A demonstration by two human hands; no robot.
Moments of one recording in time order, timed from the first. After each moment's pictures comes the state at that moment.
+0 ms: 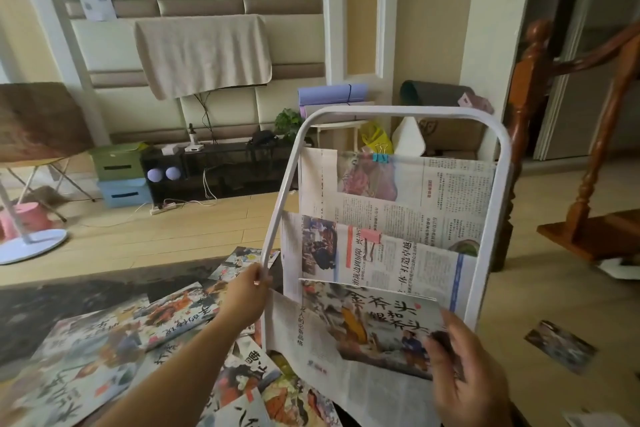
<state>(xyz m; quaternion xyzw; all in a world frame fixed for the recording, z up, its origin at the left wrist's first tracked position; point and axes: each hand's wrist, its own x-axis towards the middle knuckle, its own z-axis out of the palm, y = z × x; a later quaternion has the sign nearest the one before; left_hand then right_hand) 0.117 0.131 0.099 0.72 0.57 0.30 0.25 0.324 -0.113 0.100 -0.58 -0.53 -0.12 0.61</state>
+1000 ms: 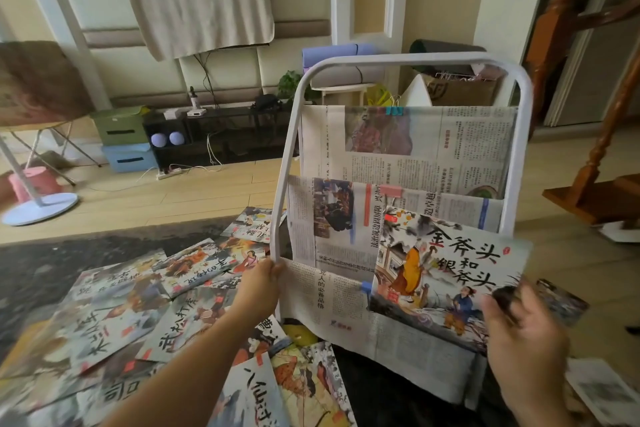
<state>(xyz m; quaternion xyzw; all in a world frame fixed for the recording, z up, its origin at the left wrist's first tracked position) 0.096 0.085 0.055 0.73 0.58 0.25 0.26 0.323 -0.148 0.099 -0.67 -0.29 0.09 0.68</state>
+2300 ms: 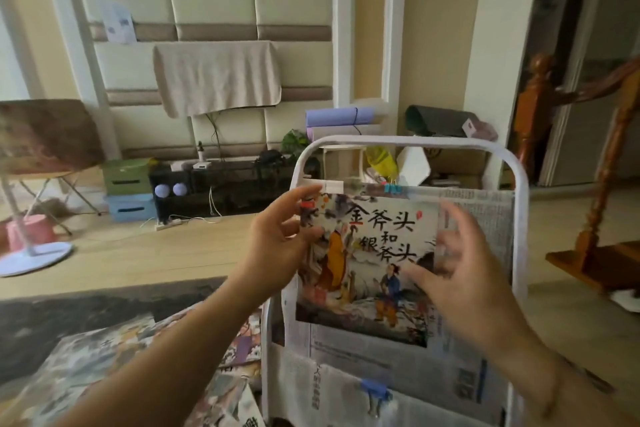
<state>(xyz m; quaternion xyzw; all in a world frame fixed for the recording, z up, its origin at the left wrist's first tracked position) 0.134 0.048 0.253 0.74 0.21 0.52 0.39 0.327 -0.081 0.235 -0.60 -0.55 0.12 0.57</state>
